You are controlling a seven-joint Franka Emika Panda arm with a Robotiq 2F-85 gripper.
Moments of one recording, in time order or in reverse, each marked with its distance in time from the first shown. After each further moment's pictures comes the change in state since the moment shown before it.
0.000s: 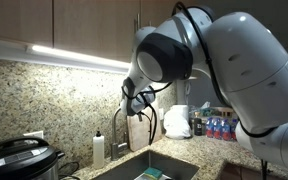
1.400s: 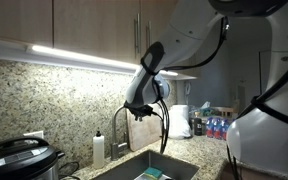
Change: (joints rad) arm 0.903 0.372 -0.672 -0.405 -0.003 -0.092 -0.374
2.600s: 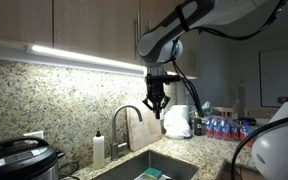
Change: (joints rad) arm 1.035 -0.157 -1.008 0.068 -0.249 -1.033 -0.265
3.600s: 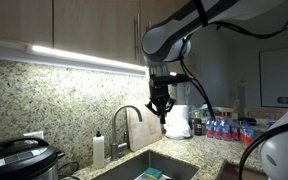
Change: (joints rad) arm 0.111 -0.143 -0.022 -0.131 -0.027 -0.039 -0.008
